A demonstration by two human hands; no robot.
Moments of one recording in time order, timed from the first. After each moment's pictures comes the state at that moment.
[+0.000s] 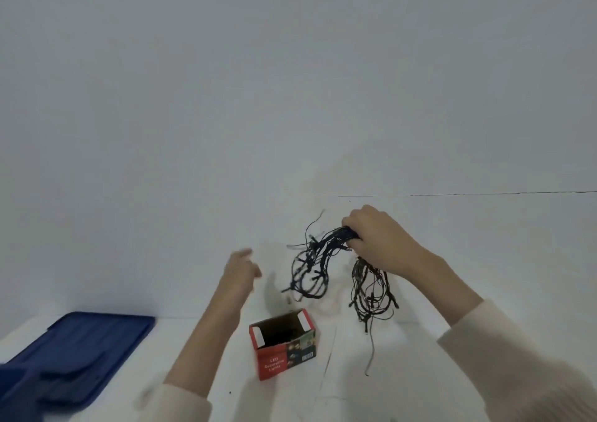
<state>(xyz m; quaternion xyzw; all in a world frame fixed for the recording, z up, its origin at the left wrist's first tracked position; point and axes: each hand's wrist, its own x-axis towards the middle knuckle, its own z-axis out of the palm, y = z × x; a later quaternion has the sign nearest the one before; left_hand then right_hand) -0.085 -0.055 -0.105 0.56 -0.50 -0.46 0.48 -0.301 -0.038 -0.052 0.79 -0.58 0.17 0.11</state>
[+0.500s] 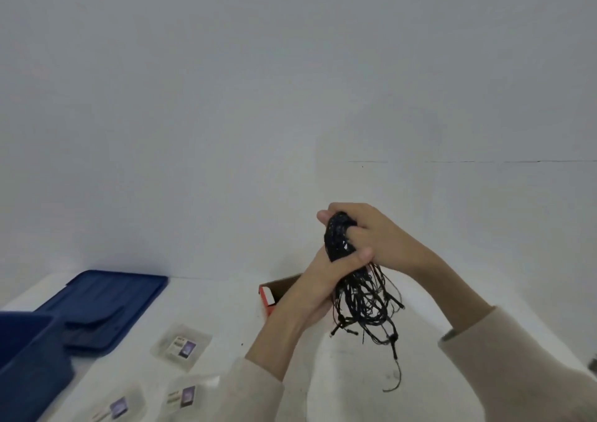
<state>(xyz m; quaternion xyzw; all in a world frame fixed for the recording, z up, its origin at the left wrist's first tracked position) -0.153 -0.005 -0.132 0.20 -0.56 -0.70 0.41 -0.267 0.002 -0.075 0.76 -0.47 0.35 -0.29</state>
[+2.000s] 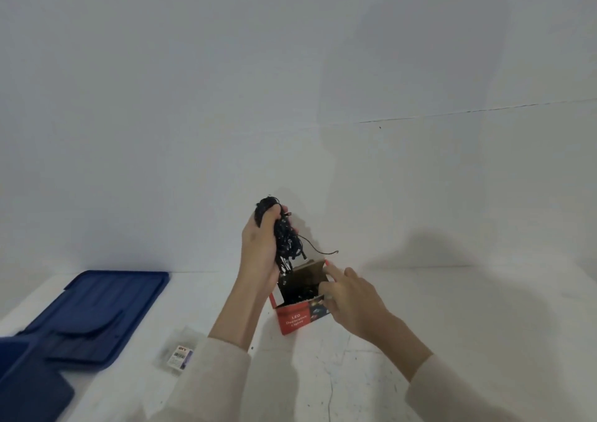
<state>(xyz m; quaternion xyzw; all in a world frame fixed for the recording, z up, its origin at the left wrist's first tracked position) -0.107 -0.113 -0.167 0.38 -0.40 -0.56 0.62 -0.243 -0.071 -0.254 0.80 -0.58 0.13 -0.07</state>
